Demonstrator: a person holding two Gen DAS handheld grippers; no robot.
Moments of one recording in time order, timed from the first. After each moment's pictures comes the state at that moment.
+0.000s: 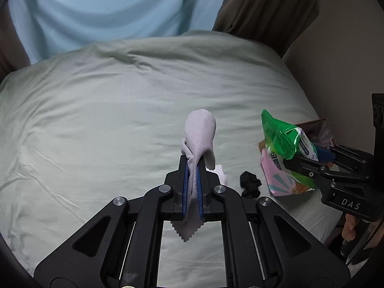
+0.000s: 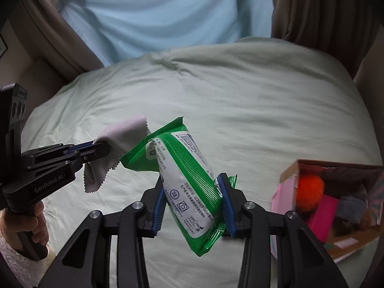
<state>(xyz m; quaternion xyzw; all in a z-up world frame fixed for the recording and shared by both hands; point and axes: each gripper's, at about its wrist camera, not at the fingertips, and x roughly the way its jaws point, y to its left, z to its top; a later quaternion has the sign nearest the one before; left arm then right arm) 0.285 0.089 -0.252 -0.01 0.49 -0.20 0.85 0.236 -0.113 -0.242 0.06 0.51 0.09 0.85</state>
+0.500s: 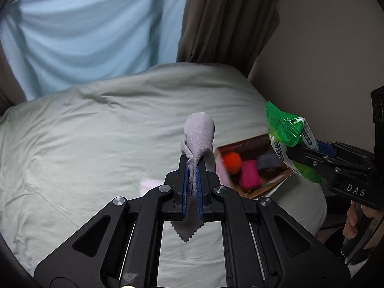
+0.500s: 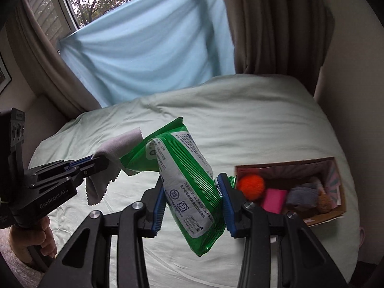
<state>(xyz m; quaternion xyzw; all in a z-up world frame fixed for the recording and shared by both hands) 0.204 -0.010 -0.135 0.02 0.42 -0.23 0.88 0.155 -0.206 -0.125 0.10 0.44 0.04 0.89</state>
